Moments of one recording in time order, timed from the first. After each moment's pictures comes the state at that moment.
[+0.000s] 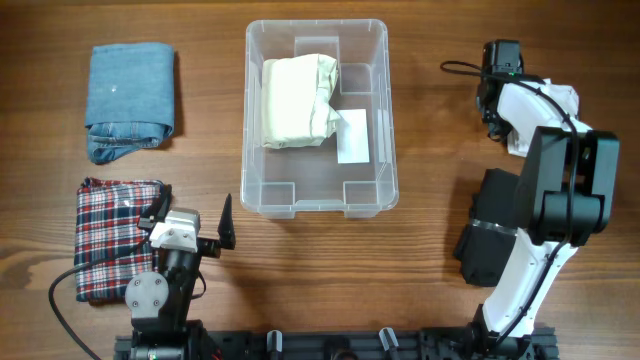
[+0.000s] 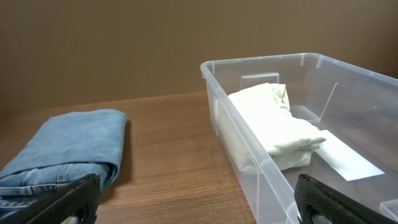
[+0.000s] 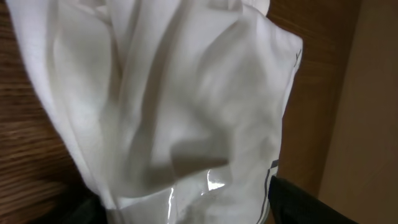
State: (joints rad) left arm 0.03 0.01 0.01 -0.05 0.18 0.05; right arm -0.09 2.18 1.47 -0.54 0.72 -0.31
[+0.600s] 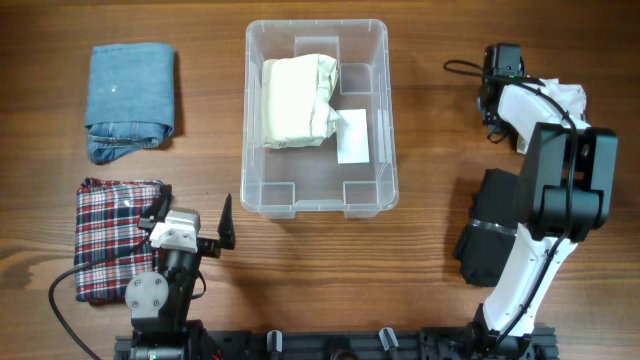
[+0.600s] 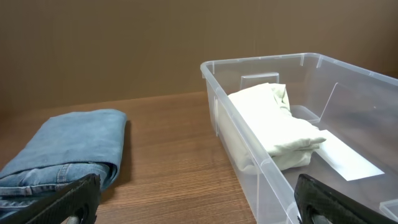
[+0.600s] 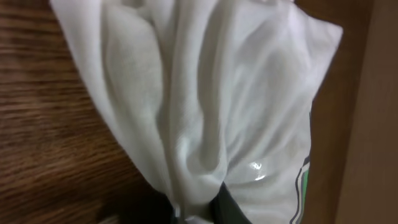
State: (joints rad) left arm 0.03 0.01 0.01 -0.05 0.18 0.05; right arm -0.10 2.21 1.48 -0.53 0.71 -0.22
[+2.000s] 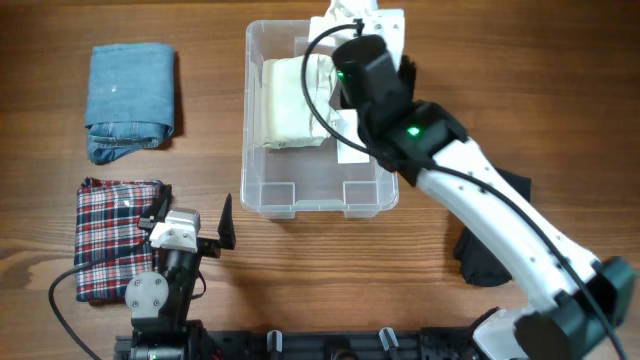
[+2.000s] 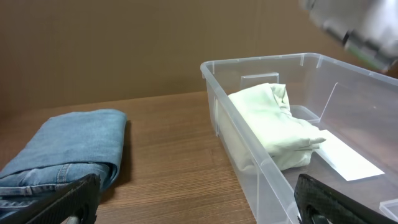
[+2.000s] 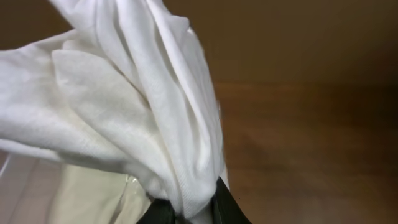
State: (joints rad) left arm 0.03 0.01 0.01 -0.05 0.18 0.05; right arm 0.64 1.63 1.51 -0.54 0.59 0.34
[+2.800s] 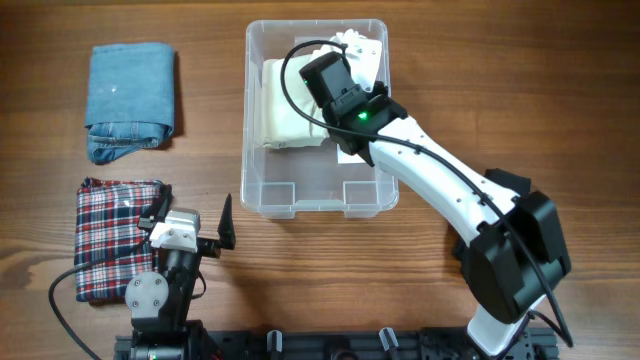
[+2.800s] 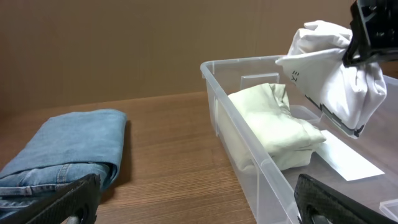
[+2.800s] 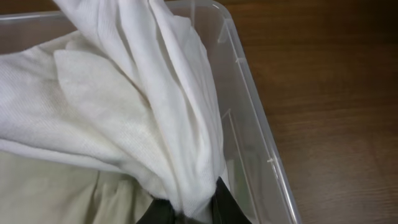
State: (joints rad) left arm 0.03 0.01 0.01 -0.05 0.18 0.05; right arm 0.64 1.89 1.51 -0.54 0.63 0.58
